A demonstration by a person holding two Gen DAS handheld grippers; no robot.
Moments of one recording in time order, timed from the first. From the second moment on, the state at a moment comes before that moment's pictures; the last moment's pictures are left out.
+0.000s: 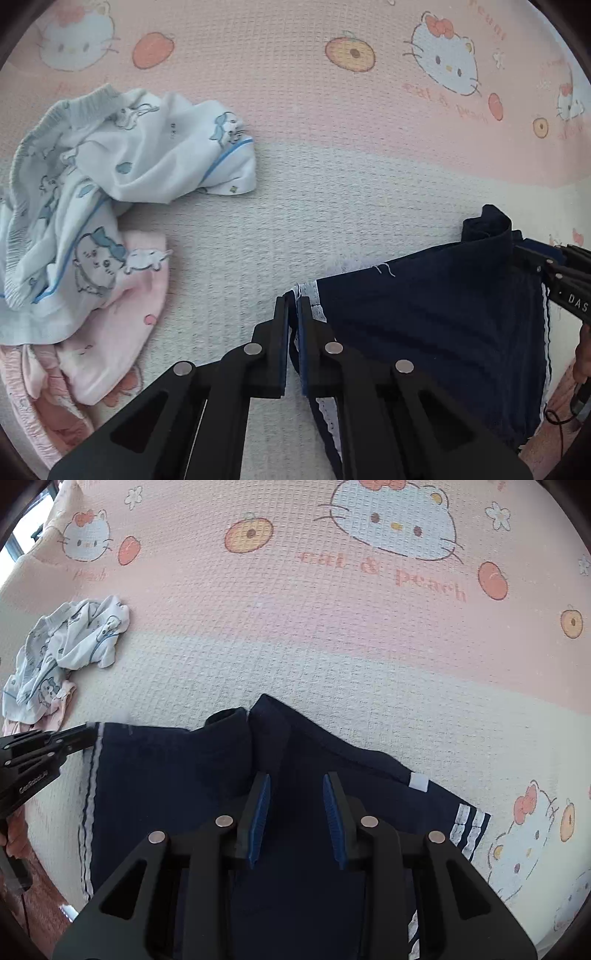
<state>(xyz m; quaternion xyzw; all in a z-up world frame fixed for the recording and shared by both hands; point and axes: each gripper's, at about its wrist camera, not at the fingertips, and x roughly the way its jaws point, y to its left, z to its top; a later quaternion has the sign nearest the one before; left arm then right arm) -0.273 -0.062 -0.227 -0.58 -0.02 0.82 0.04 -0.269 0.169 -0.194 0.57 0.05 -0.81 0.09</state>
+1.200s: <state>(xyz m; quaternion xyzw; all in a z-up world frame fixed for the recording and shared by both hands) -0.238 -0.101 -0.206 -0.57 0.01 0.82 0.00 -0.280 0.107 -0.187 0.55 0.13 -0.80 0.17</state>
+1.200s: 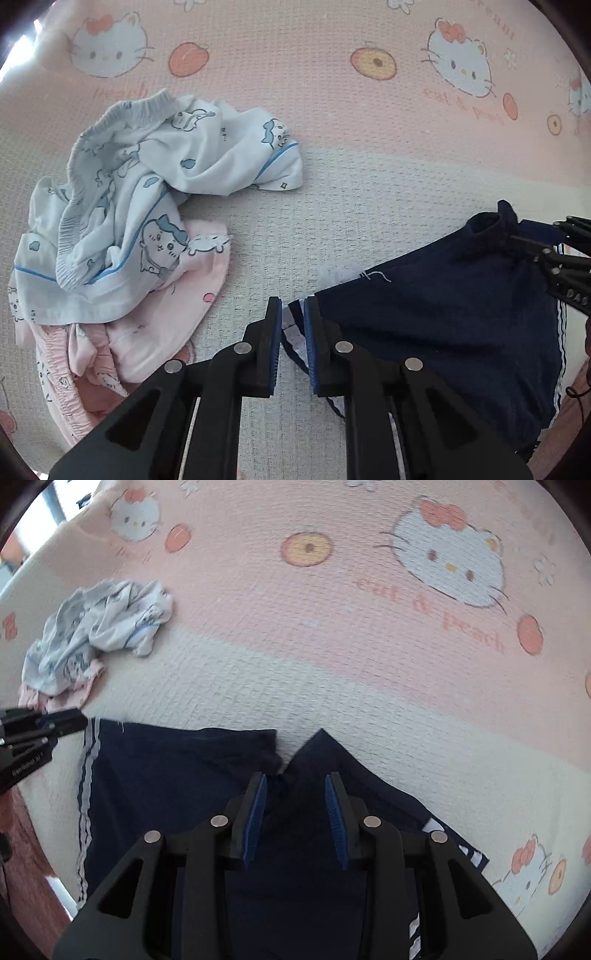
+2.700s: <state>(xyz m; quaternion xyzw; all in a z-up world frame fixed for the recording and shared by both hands) -0.180 -0.090 -0.184 -0.61 -0.08 0.77 0.15 -0.164 0.163 -0.153 0.58 -0.01 -0.80 0.15</state>
